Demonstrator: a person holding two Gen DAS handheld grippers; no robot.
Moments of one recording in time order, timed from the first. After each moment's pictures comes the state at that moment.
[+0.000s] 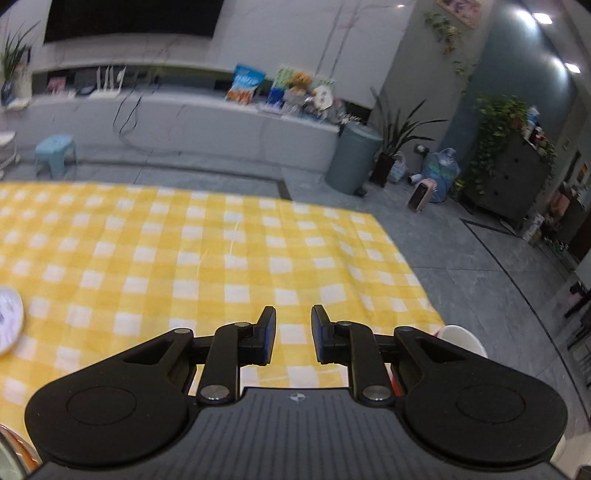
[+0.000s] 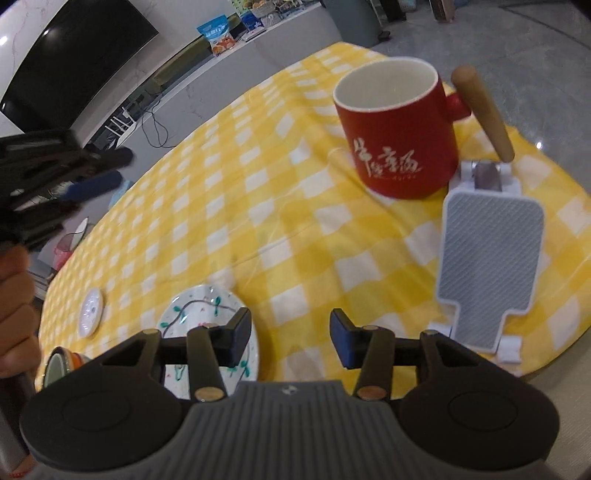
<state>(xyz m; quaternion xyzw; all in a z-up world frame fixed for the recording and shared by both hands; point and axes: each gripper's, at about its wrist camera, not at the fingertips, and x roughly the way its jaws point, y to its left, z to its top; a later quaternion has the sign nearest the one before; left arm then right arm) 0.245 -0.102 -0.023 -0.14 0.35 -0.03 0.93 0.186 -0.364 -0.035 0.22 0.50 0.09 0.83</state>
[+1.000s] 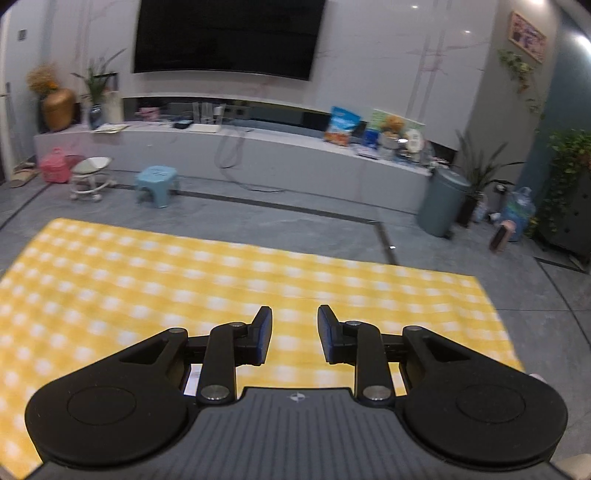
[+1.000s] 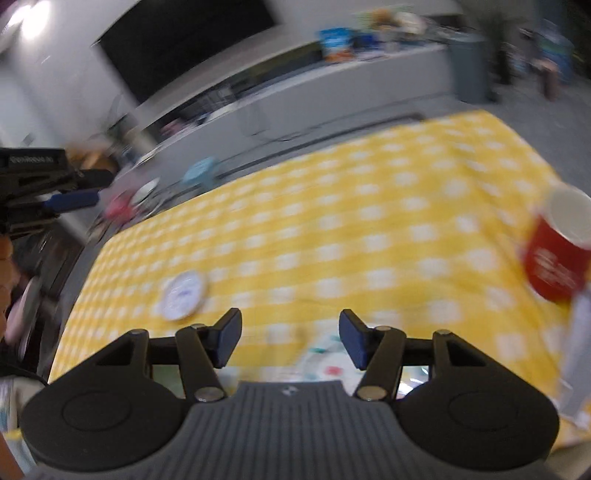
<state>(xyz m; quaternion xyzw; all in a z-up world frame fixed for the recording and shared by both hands) 0.176 0.066 0.086 -0.11 0.33 0.10 0.93 0.191 -0.218 0.058 0.12 0.45 0.24 0.85</state>
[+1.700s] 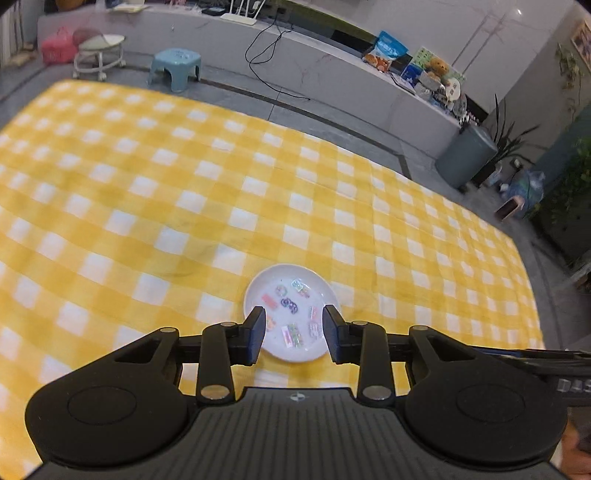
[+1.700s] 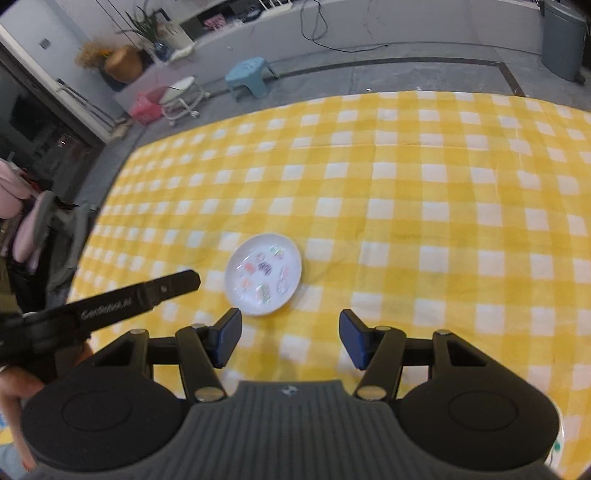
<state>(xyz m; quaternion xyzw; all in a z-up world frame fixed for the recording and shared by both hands) 0.201 0.203 -0.043 -0.24 0.44 0.06 0.86 0.285 -0.032 0.034 0.04 0.57 0.29 0.77</state>
